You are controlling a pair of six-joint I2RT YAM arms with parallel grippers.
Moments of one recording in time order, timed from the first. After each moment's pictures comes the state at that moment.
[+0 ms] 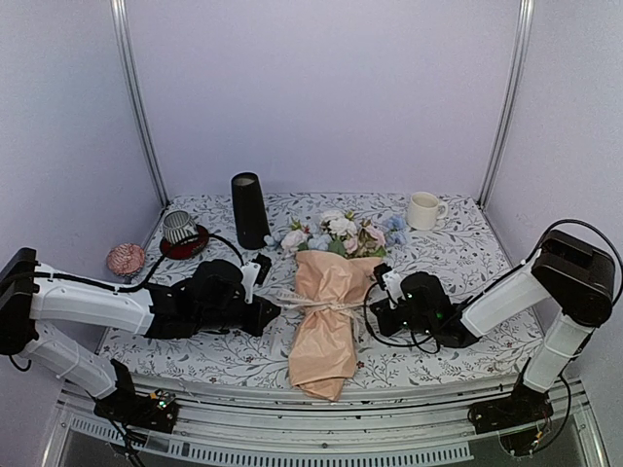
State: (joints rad) left arm -0.98 1.35 0.60 0.11 -0.12 -0.50; right arm 0.84 1.71 0.52 0.59 0.15 0.25
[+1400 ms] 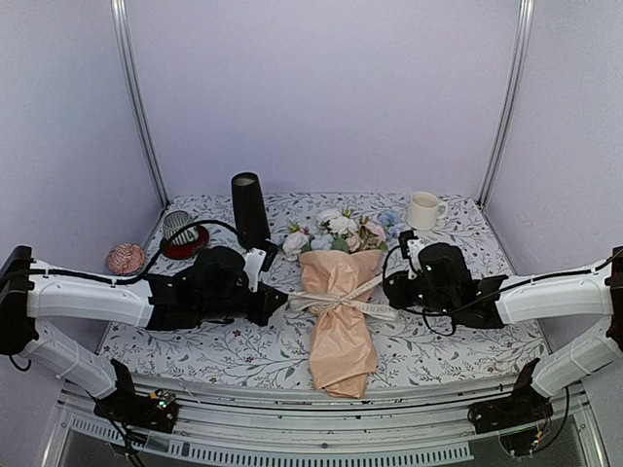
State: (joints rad) left arm -0.98 1.35 0.68 0.09 -0.11 -0.45; right arm 0.84 1.37 0.61 0.21 0.25 0.50
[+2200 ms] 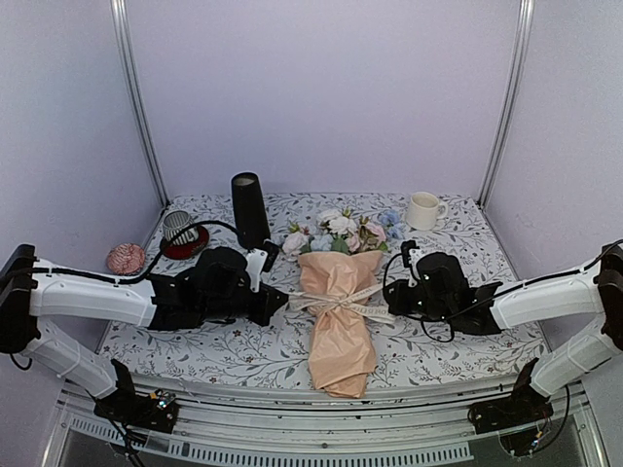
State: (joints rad) left arm -0.98 1.37 0.69 0.10 -0.12 -0.45; right arm 0.84 1.40 0.57 0.26 0.24 0.59
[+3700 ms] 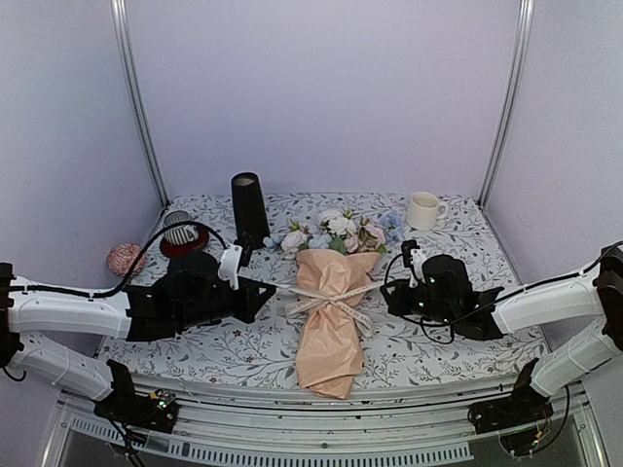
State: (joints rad) left arm -0.98 1.19 0.56 0.21 -0.17 -0.49; right arm 0.84 1.40 0.51 0.40 0.18 0.58
